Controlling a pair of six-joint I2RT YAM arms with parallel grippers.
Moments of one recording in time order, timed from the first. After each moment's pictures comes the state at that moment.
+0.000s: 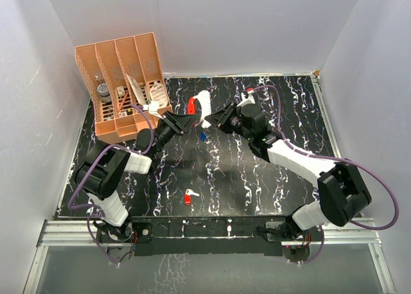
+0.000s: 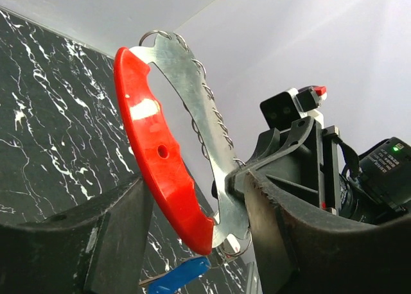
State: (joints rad) left arm -0.45 1.72 0.56 1.43 0.28 -1.08; right arm 0.57 1.43 0.90 0.30 -0.12 1.01
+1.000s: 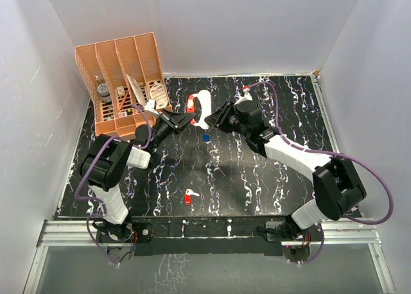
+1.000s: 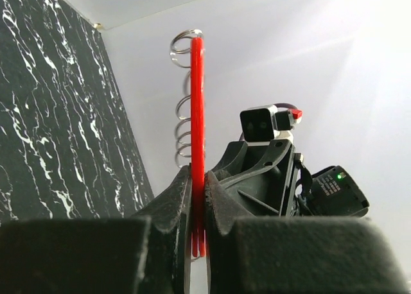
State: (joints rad) left arm -0.36 1.82 0.61 1.44 0.39 -1.41; right arm 0.56 1.49 0.96 0.22 -0.13 0.92
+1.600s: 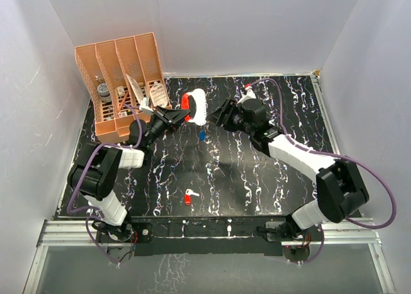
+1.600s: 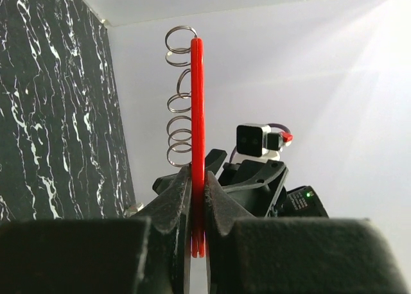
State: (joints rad) left arm -0.31 1.69 0.61 1.24 0.41 -1.51; right arm 0.52 1.47 0.96 0.18 -0.16 0.81
